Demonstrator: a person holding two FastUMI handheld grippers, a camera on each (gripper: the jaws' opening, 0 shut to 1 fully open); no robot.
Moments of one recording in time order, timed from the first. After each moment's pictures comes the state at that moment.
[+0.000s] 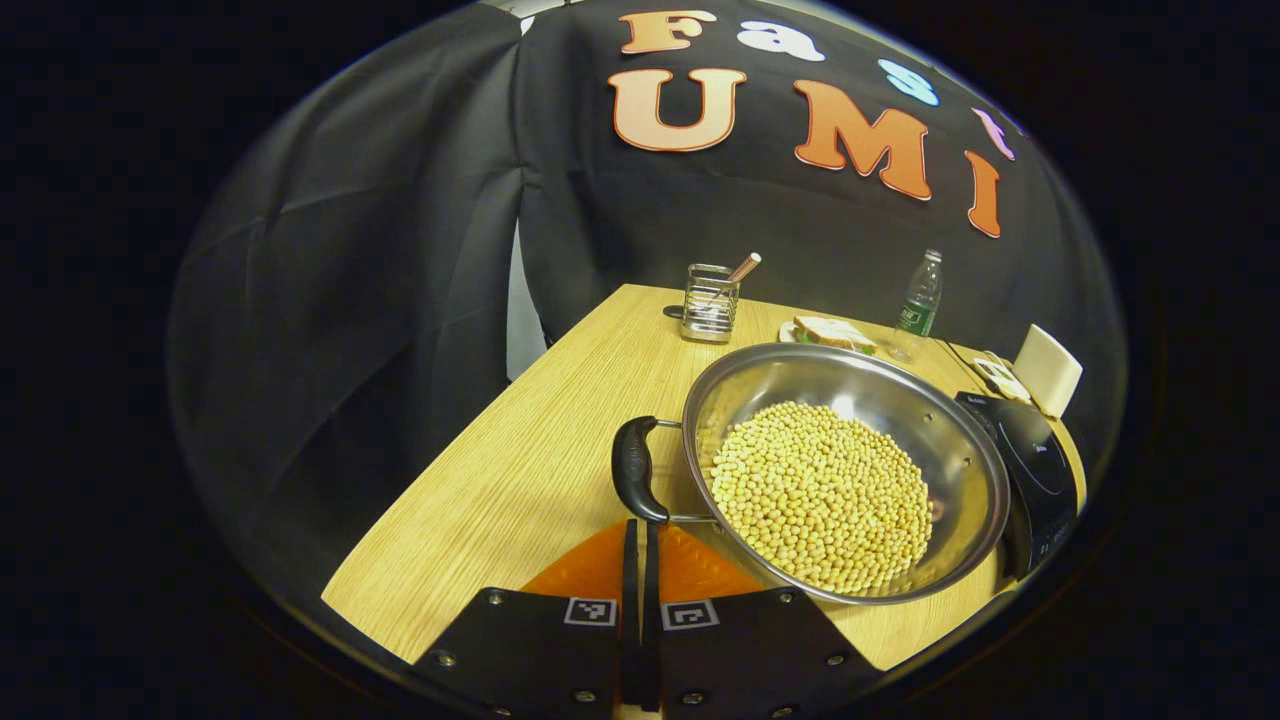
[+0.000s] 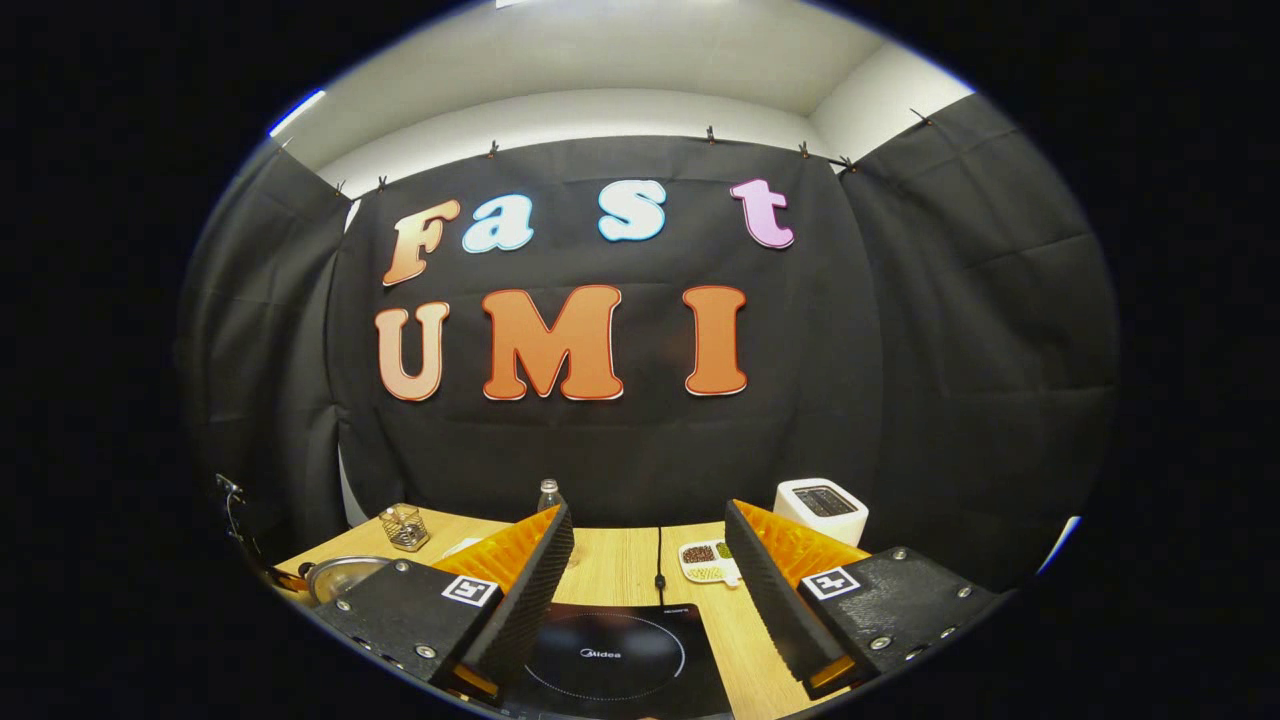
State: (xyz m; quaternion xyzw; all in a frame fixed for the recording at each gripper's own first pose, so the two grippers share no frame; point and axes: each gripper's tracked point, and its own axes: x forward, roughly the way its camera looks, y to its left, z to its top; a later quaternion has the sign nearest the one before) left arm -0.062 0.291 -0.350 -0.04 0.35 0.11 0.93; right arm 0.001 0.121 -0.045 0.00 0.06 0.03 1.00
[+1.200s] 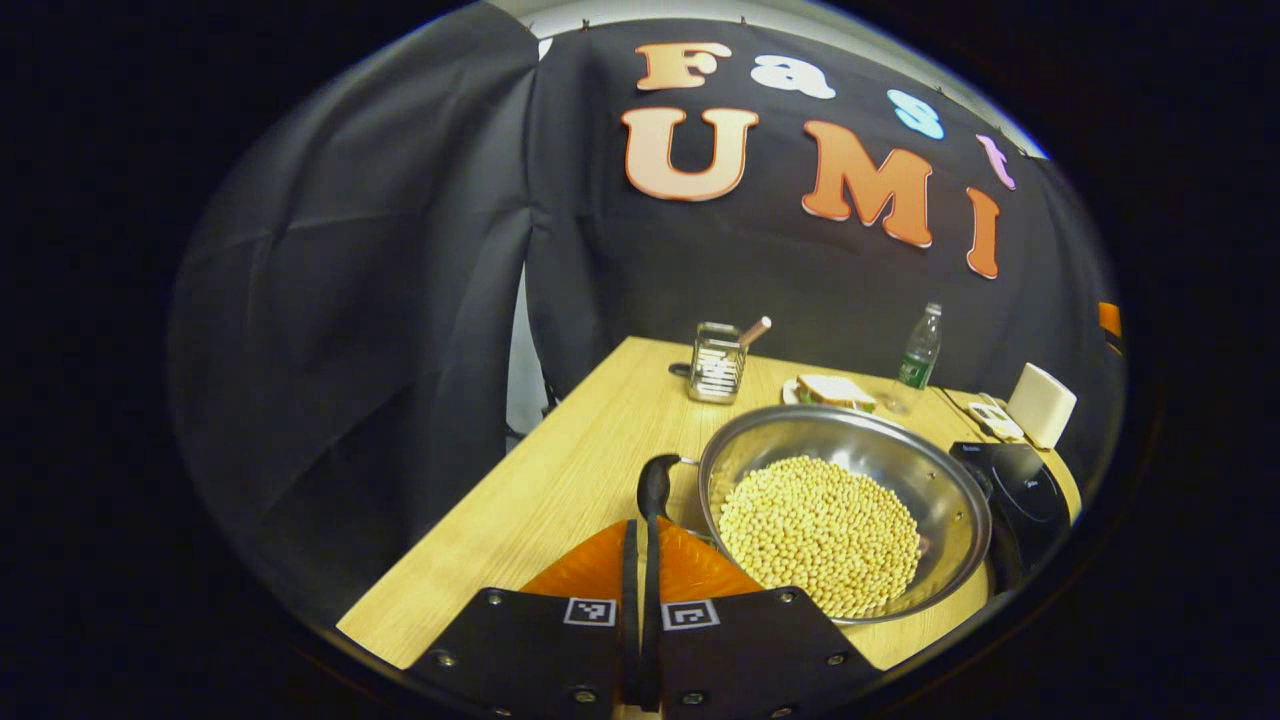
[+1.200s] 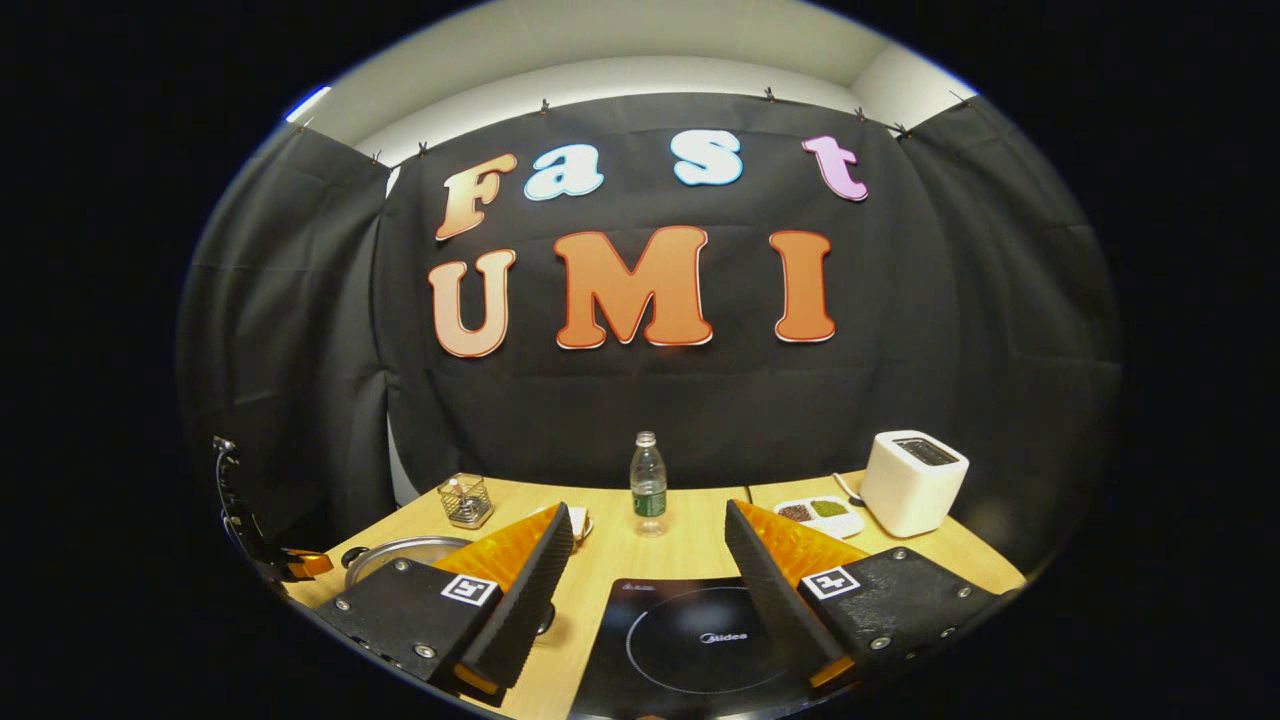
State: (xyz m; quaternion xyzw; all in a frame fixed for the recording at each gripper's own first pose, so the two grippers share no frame) left arm -0.031 0.312 -0.299 -0.03 0.25 0.10 0.96; right arm 0.011 0.257 -0.112 0.01 0.12 0.10 0.99
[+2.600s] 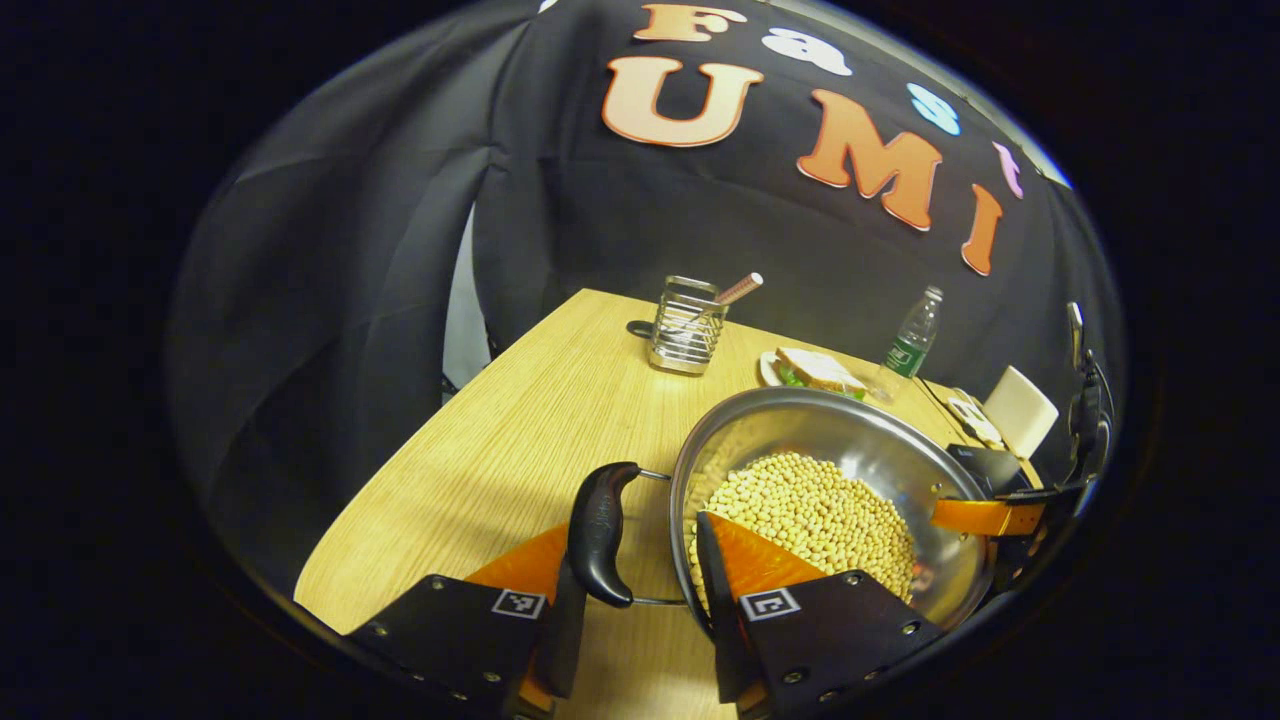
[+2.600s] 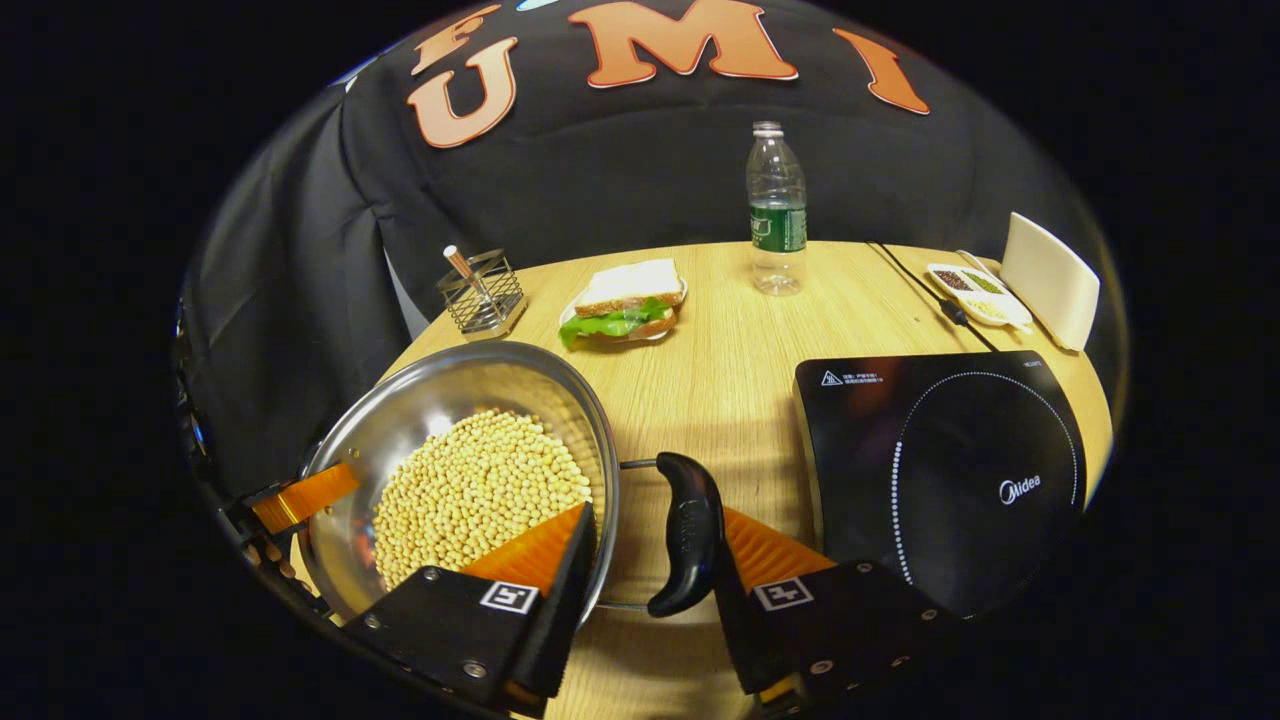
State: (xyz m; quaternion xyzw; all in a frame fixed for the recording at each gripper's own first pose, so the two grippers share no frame) left arm 0.023 0.302 -0.381 -0.11 0.34 0.06 0.93; right arm 0.004 0.392 -0.372 0.01 0.43 0.14 0.89
